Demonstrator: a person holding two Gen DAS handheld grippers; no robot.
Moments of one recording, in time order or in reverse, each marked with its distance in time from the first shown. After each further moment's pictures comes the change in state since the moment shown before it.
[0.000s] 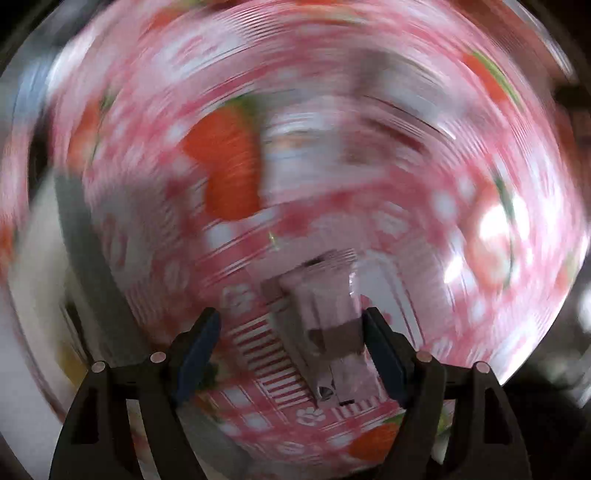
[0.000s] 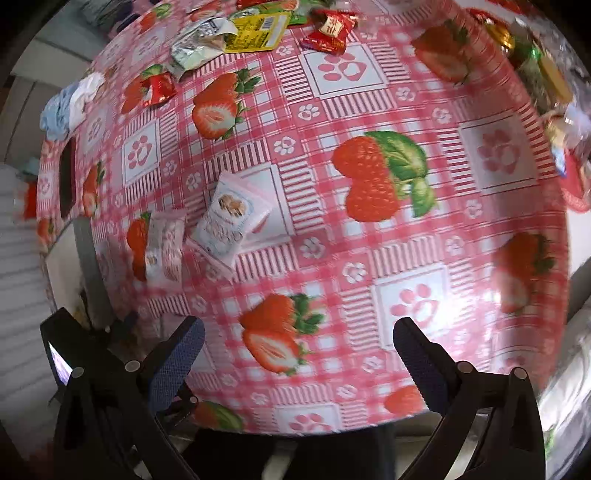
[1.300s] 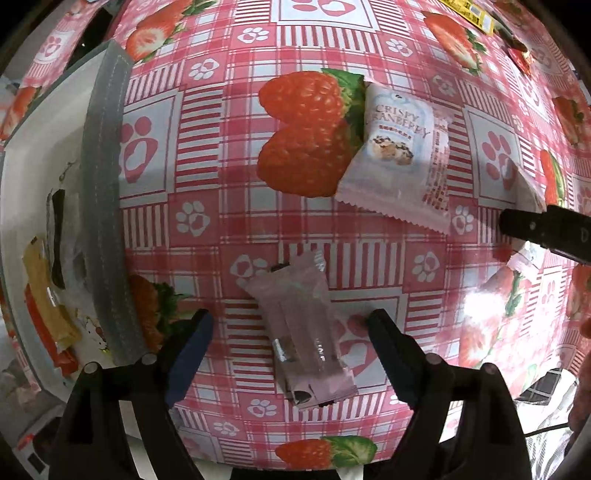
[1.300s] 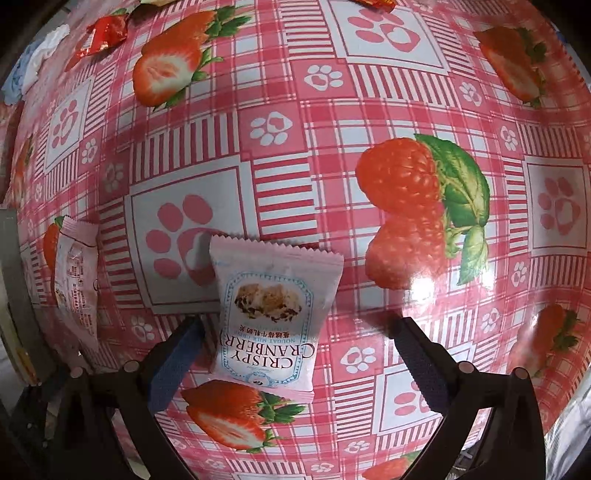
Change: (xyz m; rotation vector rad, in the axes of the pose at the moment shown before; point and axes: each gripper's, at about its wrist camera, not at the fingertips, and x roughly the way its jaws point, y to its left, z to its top) left arm 0.005 0.021 -0.006 -0.364 0.082 -0.047; right arm 0.090 0.023 0.031 -0.164 0.099 -0.190
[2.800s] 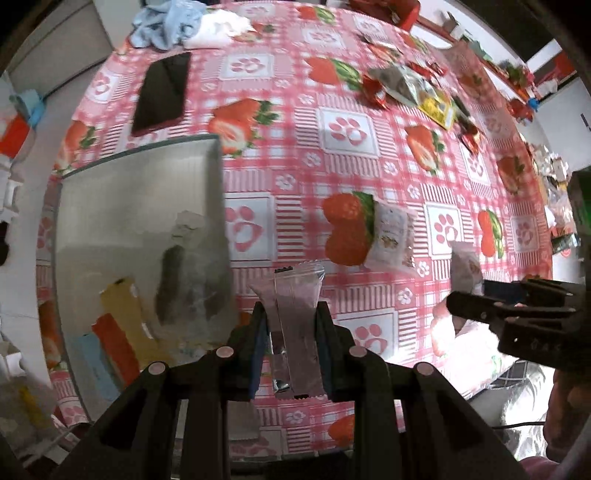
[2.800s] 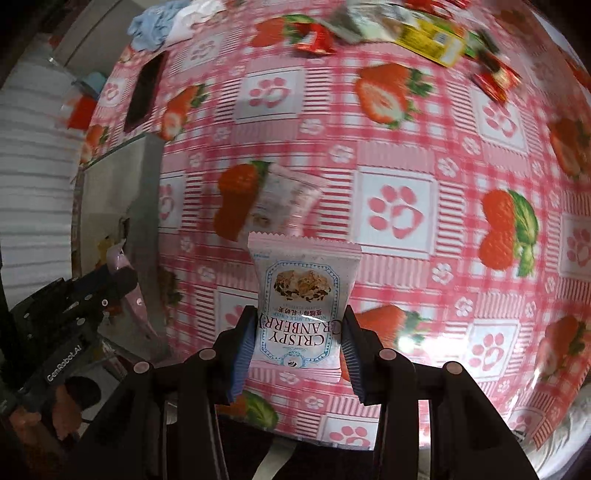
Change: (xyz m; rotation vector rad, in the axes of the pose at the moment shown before) left arm -0.095 0.063 -0.016 0.012 -0.262 -0.139; right arm -0.078 0.091 -0.051 -0.273 -0.099 0.229
